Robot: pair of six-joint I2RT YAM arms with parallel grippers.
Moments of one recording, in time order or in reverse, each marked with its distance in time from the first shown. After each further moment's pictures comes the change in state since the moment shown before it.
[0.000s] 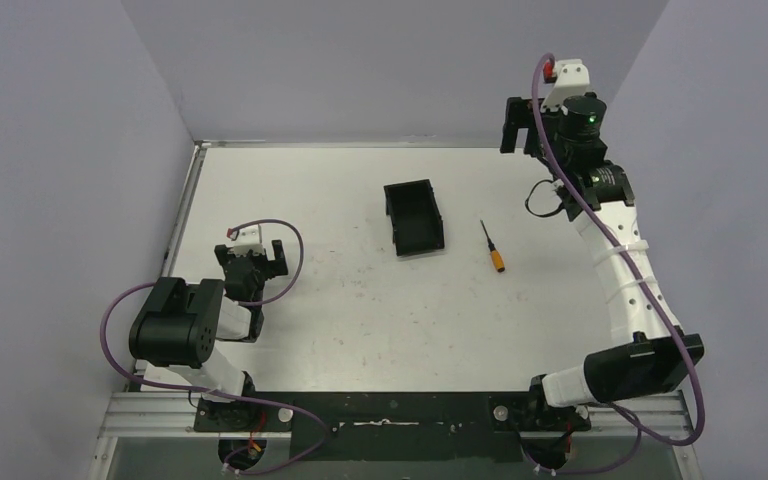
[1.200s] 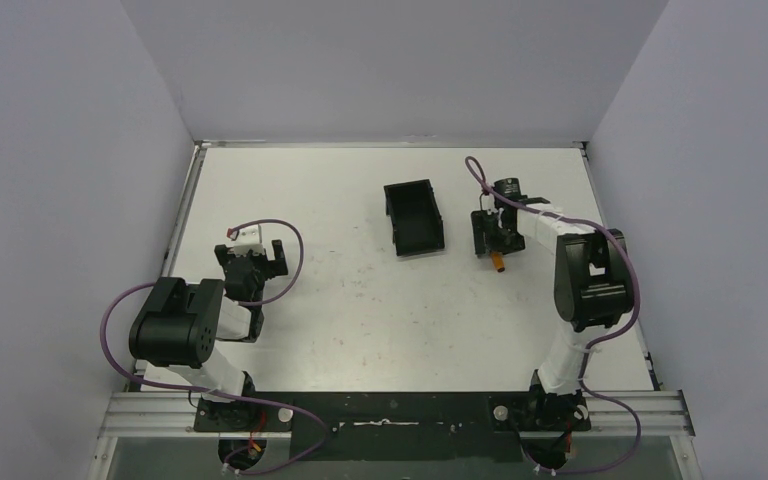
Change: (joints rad) left arm 0.000 0.000 0.000 0.000 0.000 0.000; right arm -0.002 0.455 -0.405 -0.072 -0.069 0.056
